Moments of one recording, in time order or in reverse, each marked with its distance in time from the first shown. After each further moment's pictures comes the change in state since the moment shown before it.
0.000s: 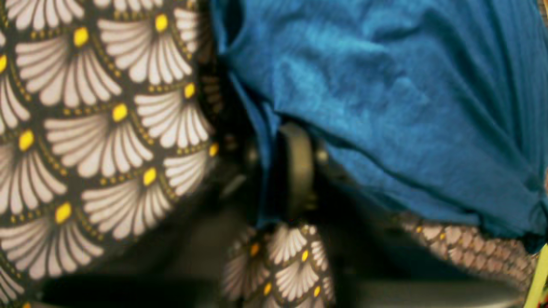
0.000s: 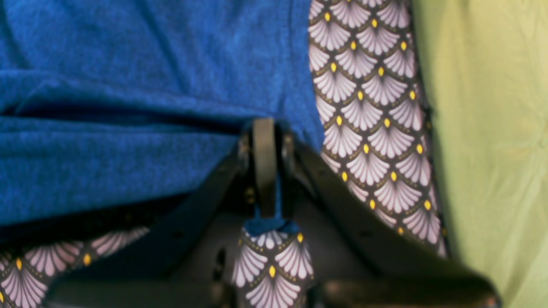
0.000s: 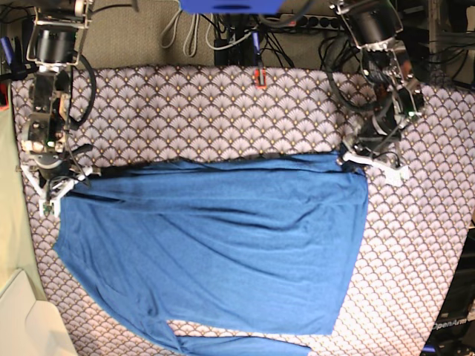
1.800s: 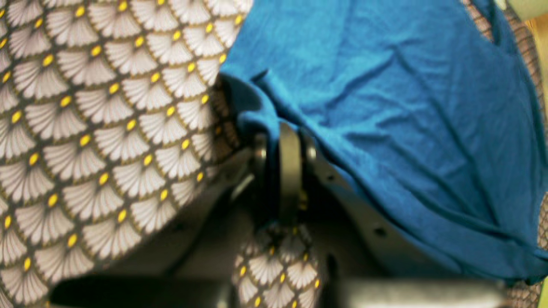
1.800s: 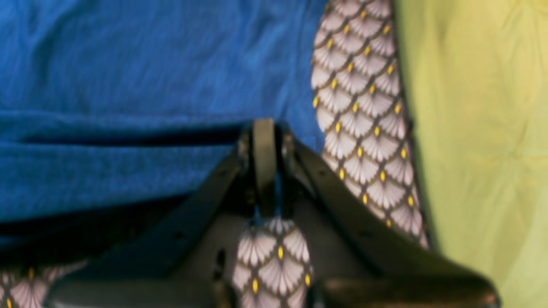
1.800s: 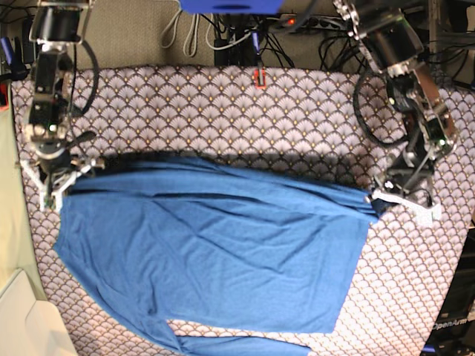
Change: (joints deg) left arm -8.6 -3.9 -2.0 7.3 1.3 0.9 5.6; right arm -4.3 -0.9 -0.1 9.0 0.1 0.0 0.2
